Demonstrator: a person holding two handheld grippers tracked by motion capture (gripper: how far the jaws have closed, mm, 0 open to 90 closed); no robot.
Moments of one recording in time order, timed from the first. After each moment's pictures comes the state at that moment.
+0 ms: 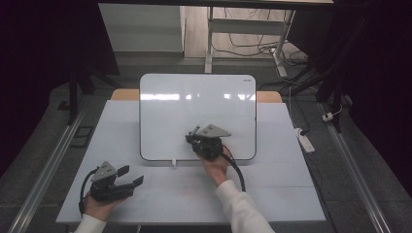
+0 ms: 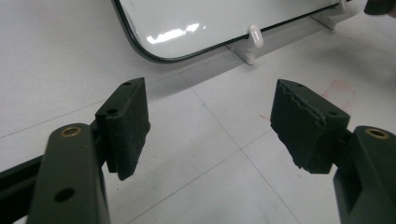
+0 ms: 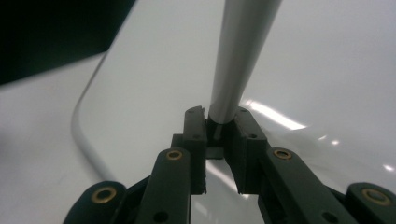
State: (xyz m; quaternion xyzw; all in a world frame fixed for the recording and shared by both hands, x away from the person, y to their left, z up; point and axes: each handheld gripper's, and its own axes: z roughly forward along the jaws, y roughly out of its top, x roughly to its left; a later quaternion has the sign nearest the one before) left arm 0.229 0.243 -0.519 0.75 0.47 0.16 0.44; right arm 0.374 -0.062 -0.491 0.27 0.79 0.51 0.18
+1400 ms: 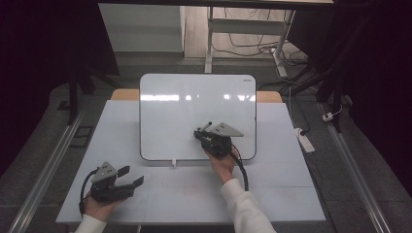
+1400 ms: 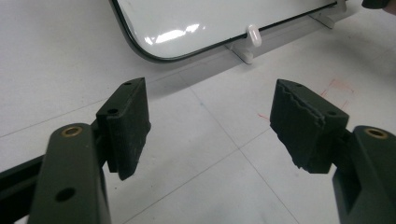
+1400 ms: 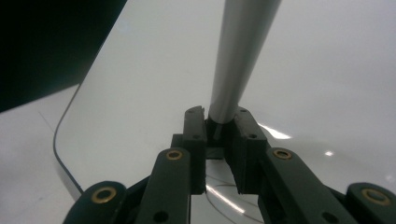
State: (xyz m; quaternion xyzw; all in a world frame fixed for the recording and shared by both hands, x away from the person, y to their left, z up) left arm 0.228 0.242 -0.518 0.75 0.47 0.16 0.44; right arm 0.384 -0.091 -0.490 0.31 0.75 0.55 0.20
